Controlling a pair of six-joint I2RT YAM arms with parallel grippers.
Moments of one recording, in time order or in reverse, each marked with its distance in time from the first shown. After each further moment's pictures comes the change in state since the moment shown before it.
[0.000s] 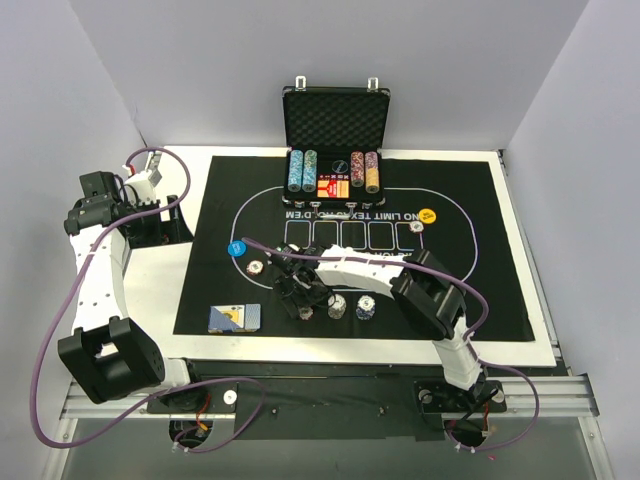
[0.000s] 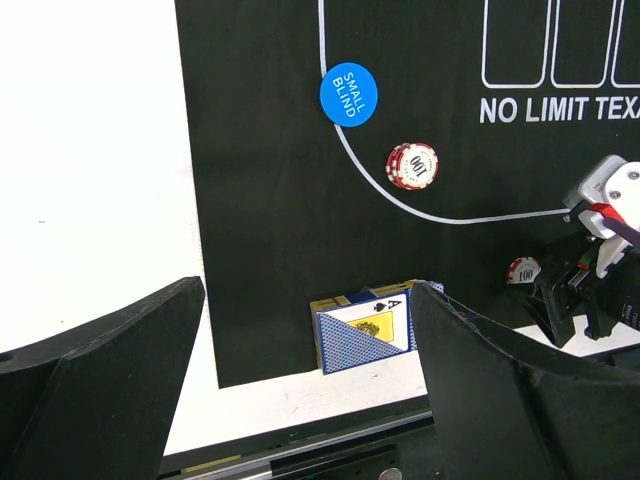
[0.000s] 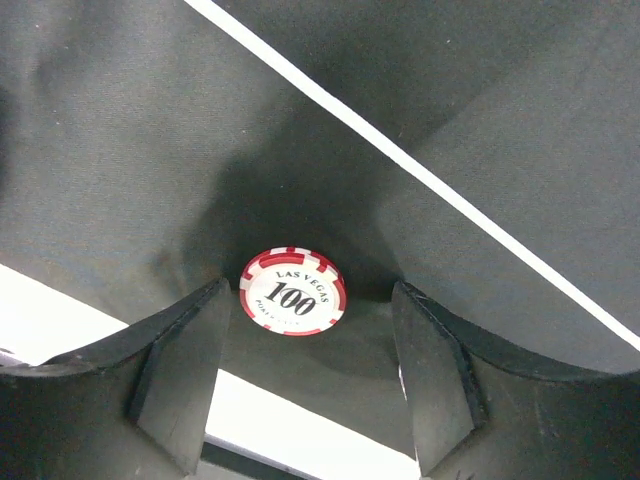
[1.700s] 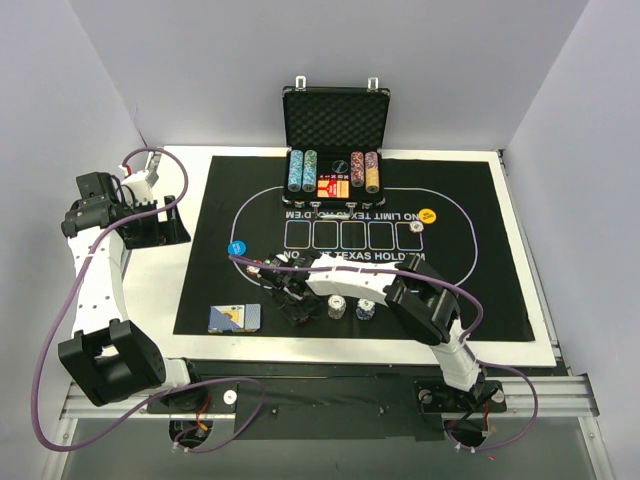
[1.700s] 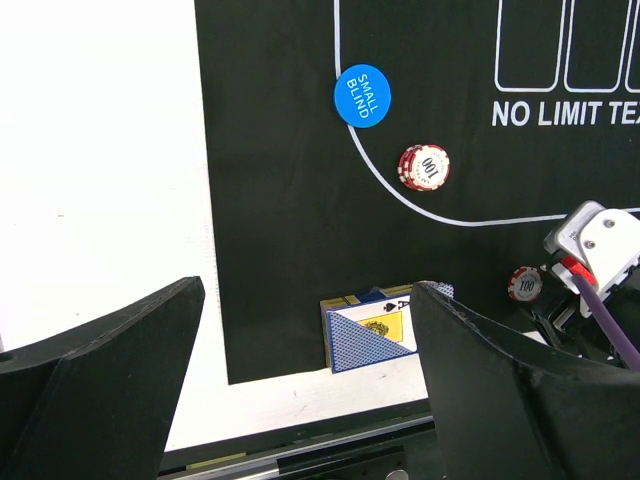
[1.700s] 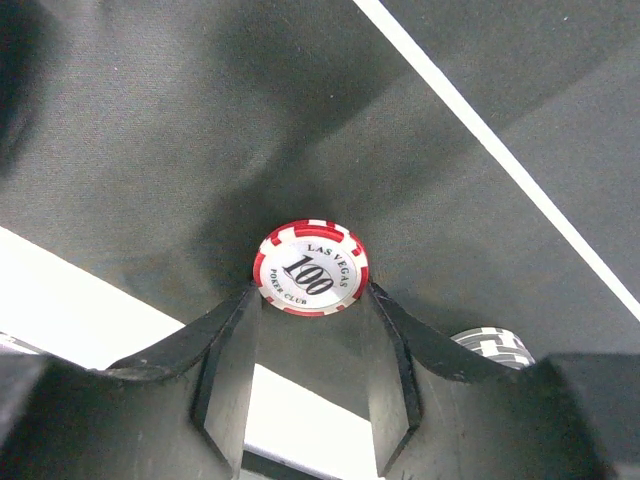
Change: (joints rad) left arm 0.014 -0.012 0.000 0.000 -0.018 0.010; right arm 0.072 0.025 0.030 -0.034 0.045 -0.048
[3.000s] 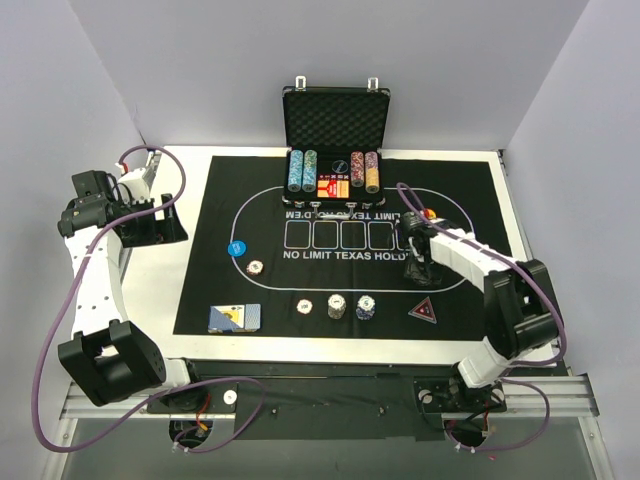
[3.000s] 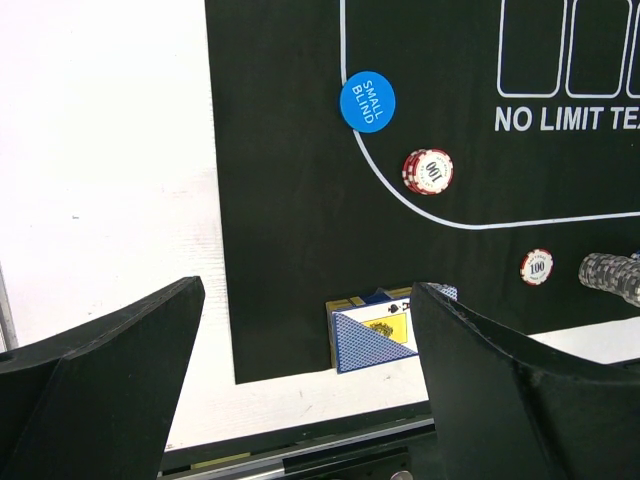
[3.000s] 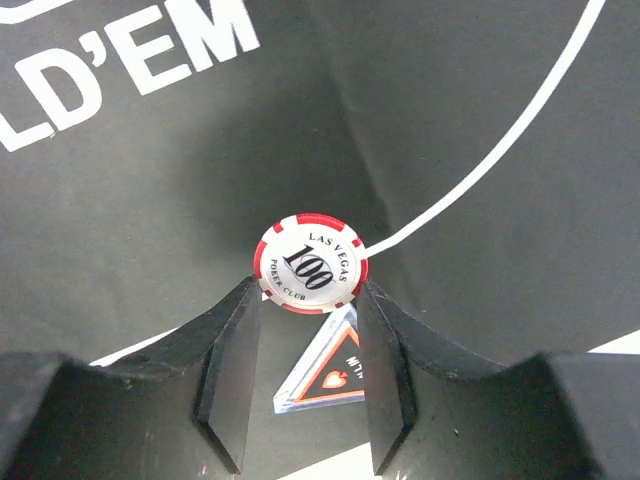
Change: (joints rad) left arm 0.012 0.001 0.023 -0.010 0.001 0.011; right arm -0.729 -0.465 -0.540 0.024 0.291 0.272
